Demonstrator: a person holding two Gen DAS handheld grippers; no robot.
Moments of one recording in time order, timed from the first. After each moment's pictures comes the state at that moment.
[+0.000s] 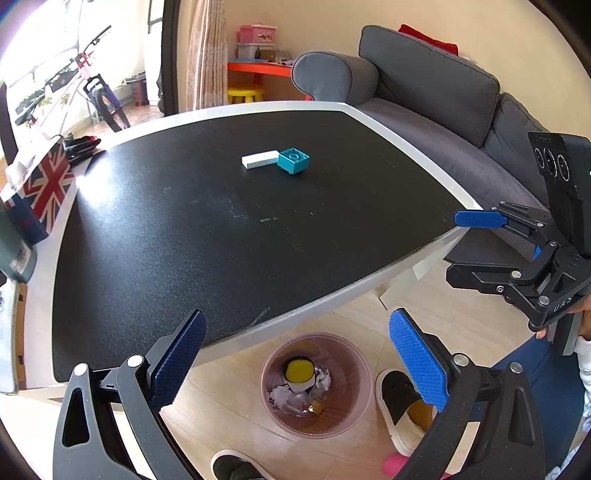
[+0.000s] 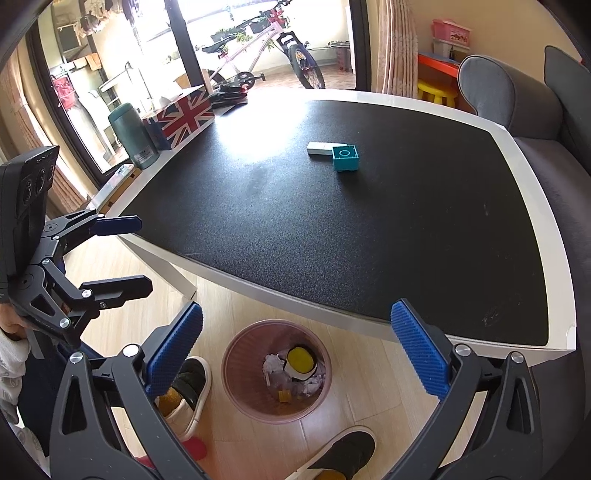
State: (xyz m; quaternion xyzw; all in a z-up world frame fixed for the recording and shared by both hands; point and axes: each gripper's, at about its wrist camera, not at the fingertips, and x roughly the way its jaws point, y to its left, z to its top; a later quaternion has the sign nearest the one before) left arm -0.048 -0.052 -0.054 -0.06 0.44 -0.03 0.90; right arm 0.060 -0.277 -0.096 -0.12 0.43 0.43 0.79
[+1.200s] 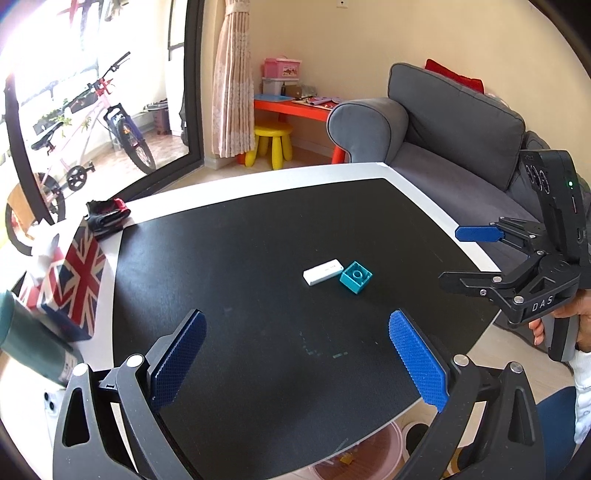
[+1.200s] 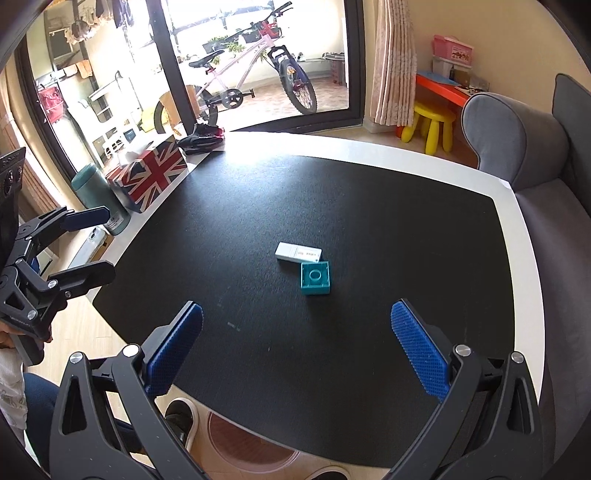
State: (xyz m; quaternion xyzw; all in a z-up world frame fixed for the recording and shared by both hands) left arm 0.046 0.021 0.020 -0.05 0.39 0.01 0.92; right arm 0.176 -0.198 -0.033 -0.13 0.42 0.42 0.80
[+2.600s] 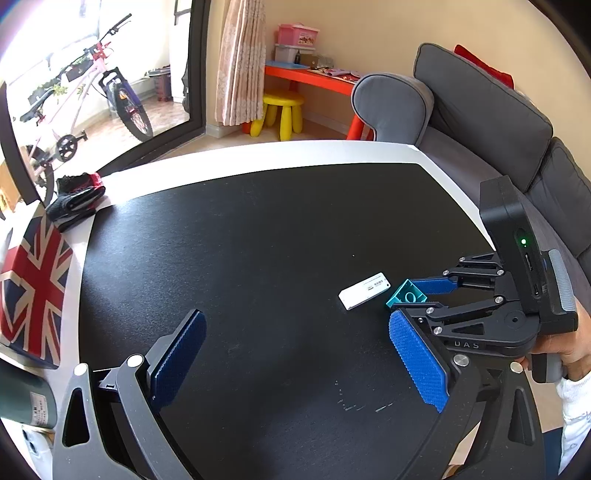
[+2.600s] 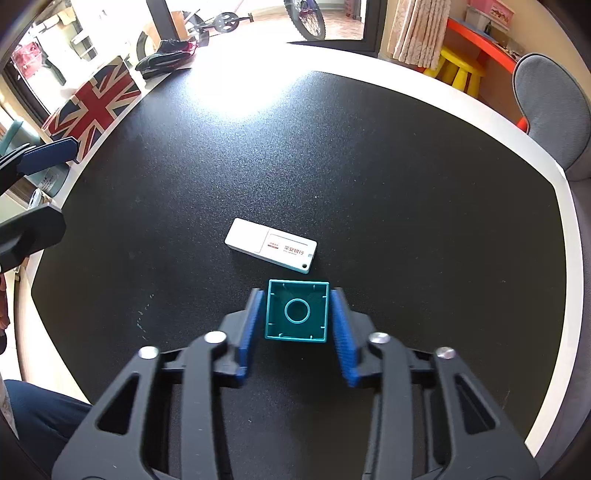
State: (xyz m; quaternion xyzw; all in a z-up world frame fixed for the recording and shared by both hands) left arm 0.125 0.053 -0.034 -0.09 0.44 0.01 0.89; right arm 0.245 -0.110 -0.136 -0.22 0.51 0.40 0.73
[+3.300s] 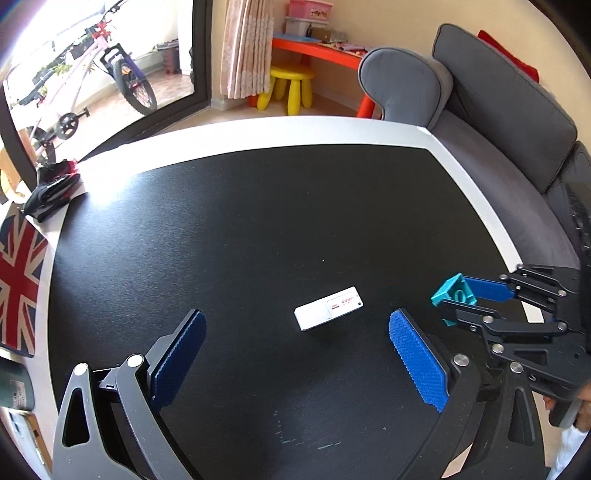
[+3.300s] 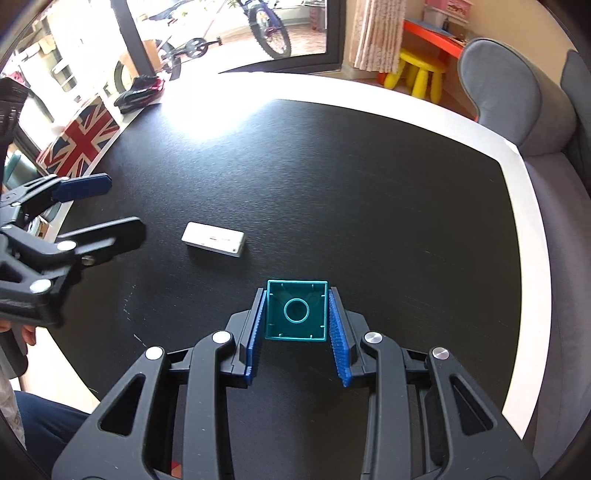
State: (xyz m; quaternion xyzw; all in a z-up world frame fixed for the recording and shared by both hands) left arm 0.179 0.006 -0.049 -0.10 0.50 0.05 0.86; right arm 0.261 -0.175 -0.104 -0.18 0.50 0.36 0.76
